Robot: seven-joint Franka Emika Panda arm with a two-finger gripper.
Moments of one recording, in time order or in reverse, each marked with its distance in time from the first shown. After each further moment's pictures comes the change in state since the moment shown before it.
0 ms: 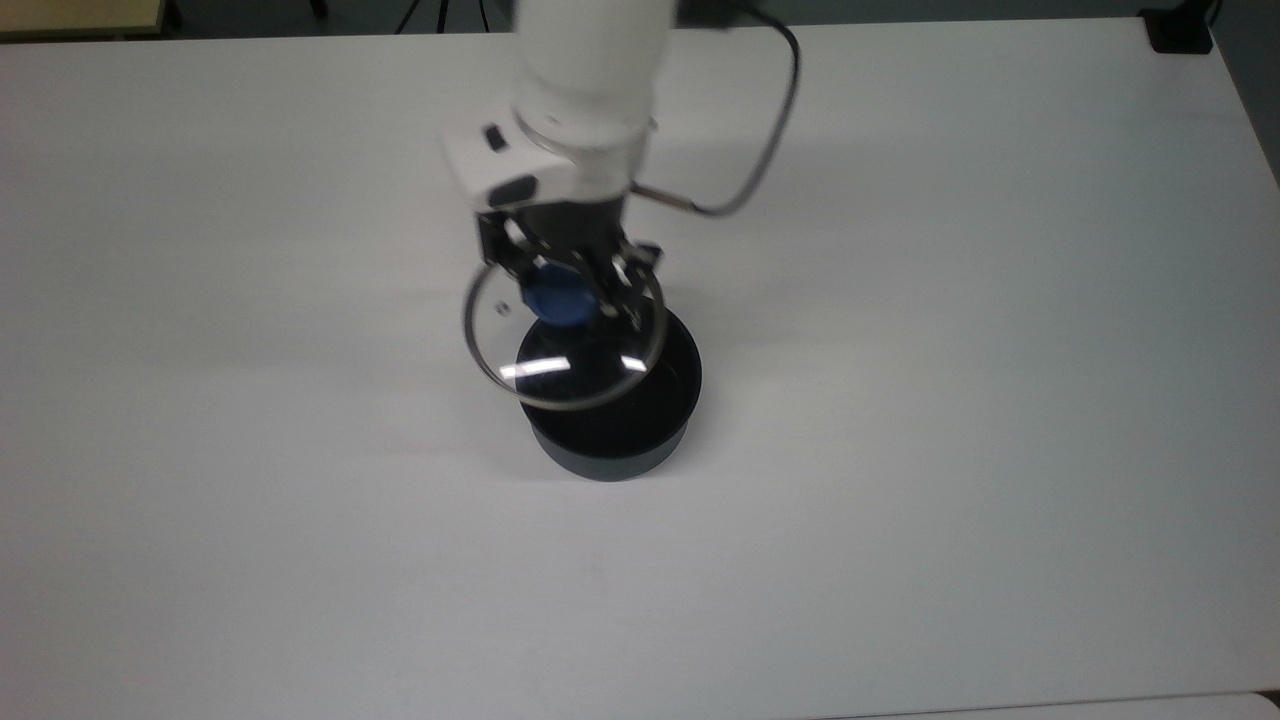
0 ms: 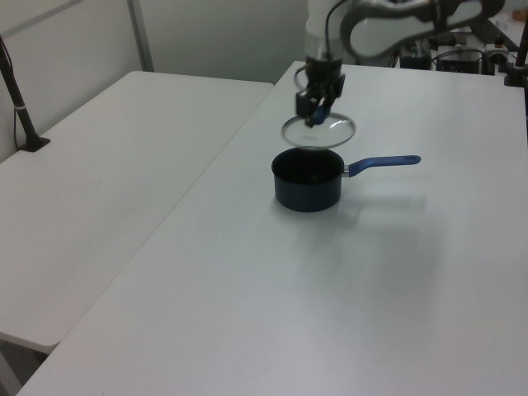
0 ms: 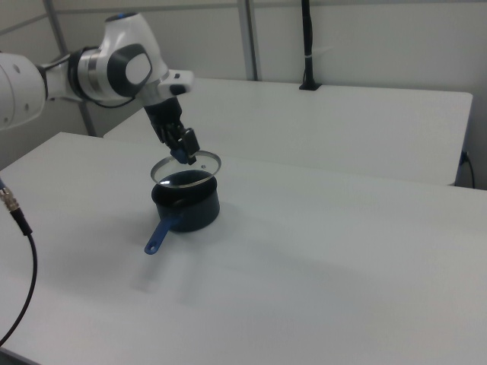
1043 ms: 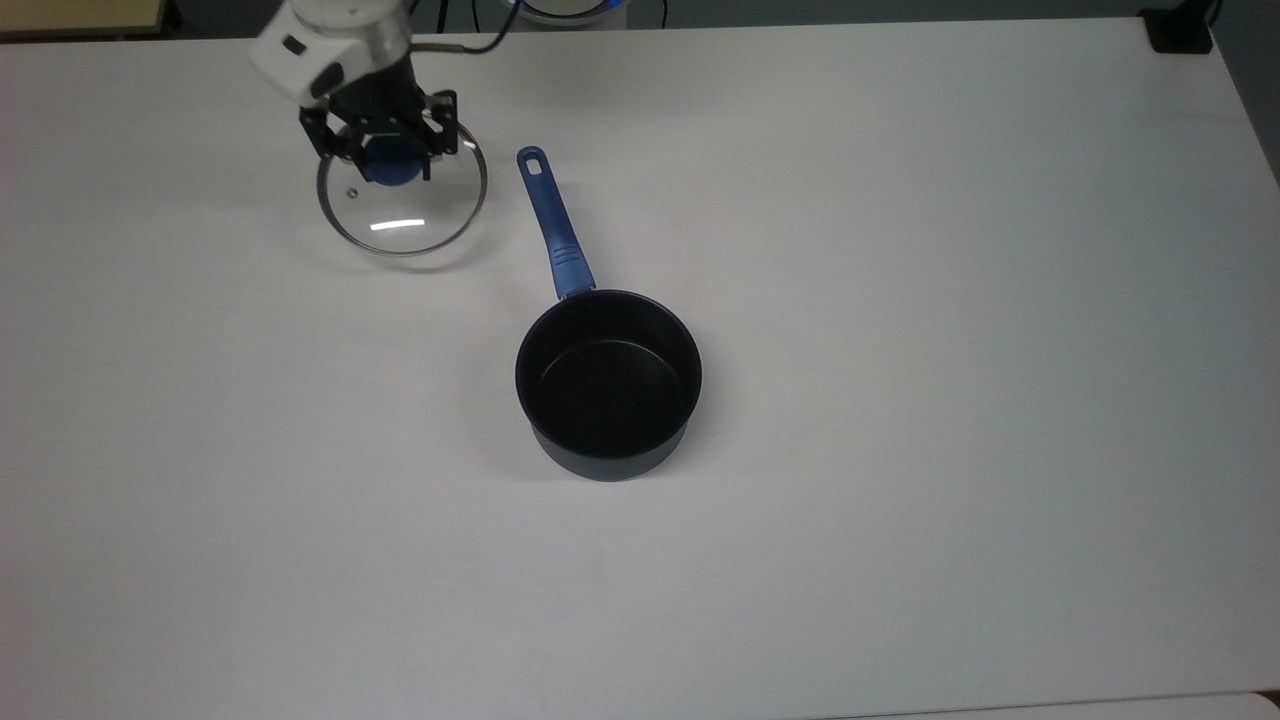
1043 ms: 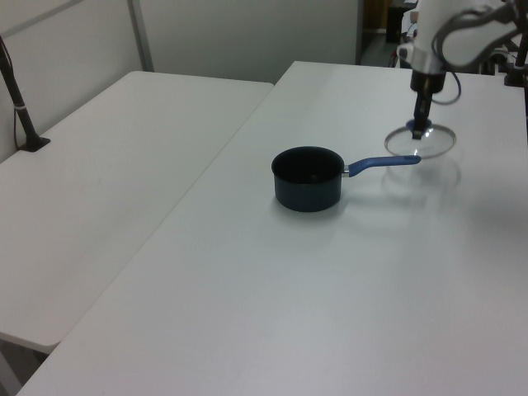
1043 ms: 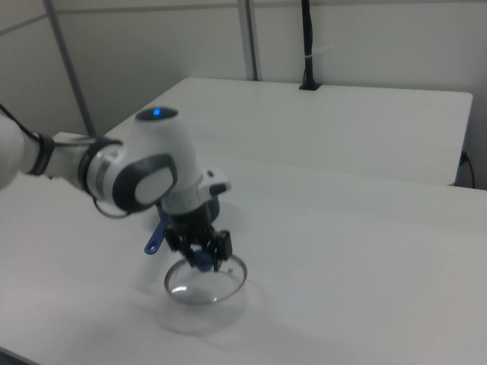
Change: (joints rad) arm -0.306 -0.417 -0.006 -0.824 0.024 0.348 -0.721
